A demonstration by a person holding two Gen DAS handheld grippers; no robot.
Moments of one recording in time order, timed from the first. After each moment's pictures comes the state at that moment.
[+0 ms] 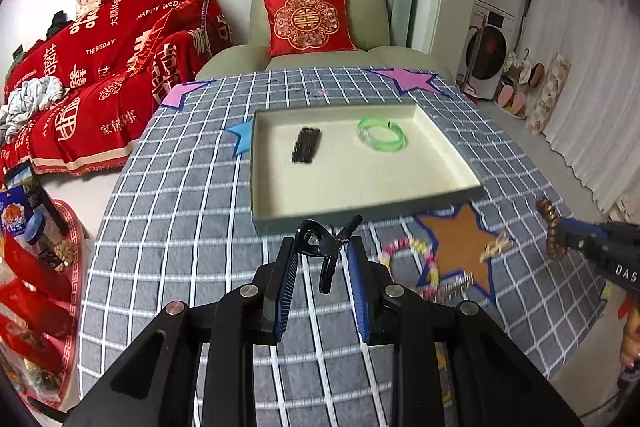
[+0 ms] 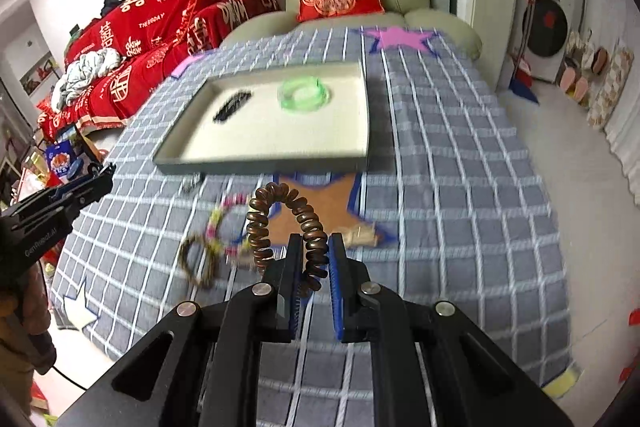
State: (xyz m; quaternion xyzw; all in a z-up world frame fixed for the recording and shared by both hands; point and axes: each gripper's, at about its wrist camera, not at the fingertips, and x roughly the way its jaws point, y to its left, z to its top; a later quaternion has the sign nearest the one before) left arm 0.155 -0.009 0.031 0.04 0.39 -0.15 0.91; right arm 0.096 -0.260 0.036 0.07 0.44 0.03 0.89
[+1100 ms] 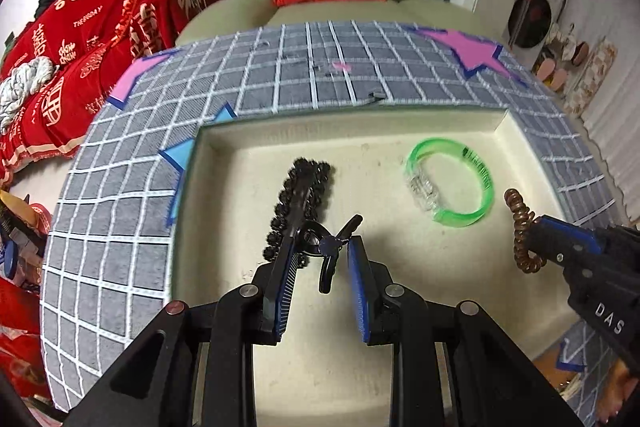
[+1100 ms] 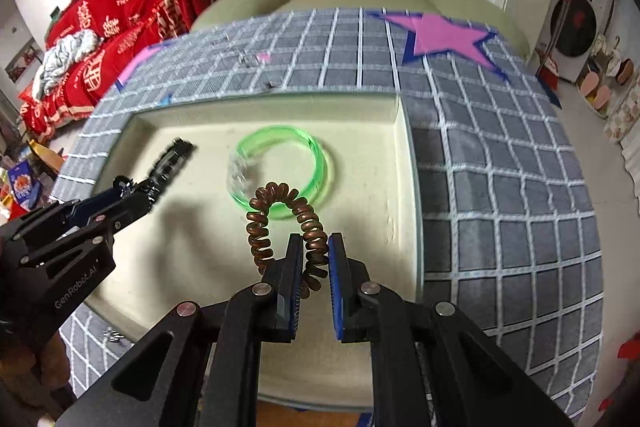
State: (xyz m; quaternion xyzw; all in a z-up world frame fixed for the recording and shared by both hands) left arm 0.349 -0.085 -0.048 0.06 0.49 -0.10 0.87; right arm 0.314 -0.261 -0.033 0.06 0.51 0.03 0.86
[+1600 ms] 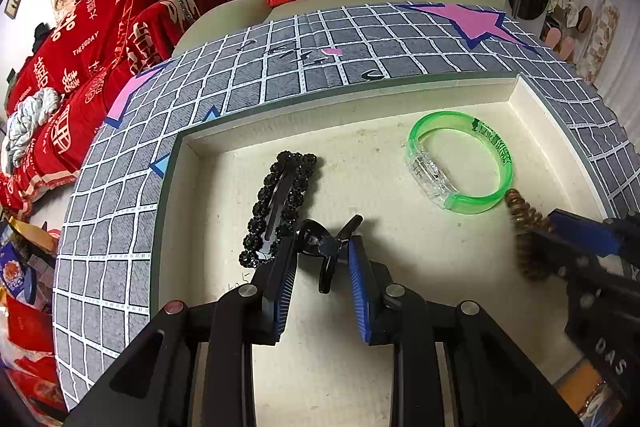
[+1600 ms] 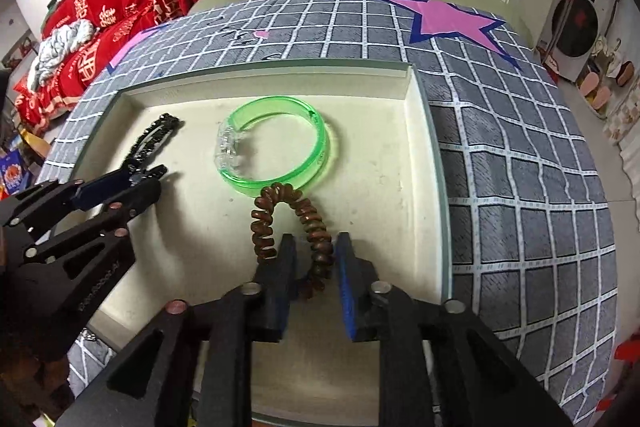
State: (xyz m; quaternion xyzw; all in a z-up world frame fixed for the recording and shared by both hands) left arm 0.352 -0.107 -0.067 0.12 0.48 -0.08 0.87; right arm 0.315 -0.253 -0.054 0.05 0.51 0.03 0.86
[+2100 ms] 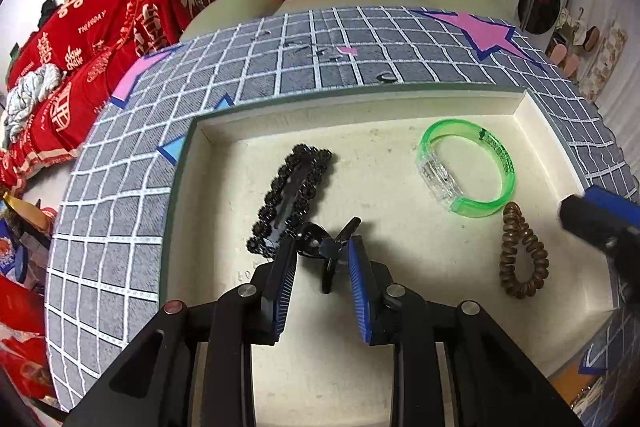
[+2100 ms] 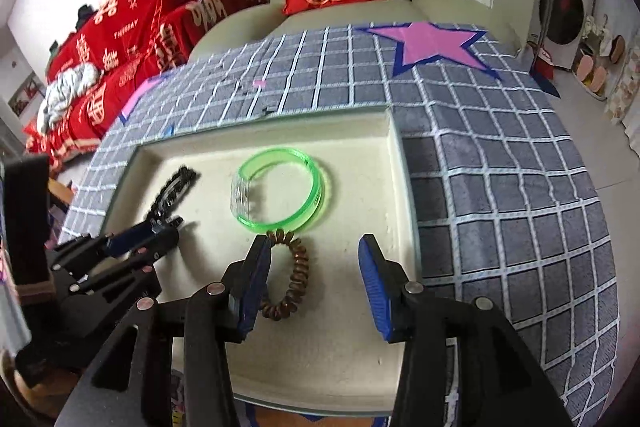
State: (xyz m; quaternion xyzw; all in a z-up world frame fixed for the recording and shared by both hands) left arm 0.353 -0.095 -0.060 0.09 0.49 -0.08 0.87; right arm 0.307 -0.273 -0.018 0.11 0.47 0.02 0.88
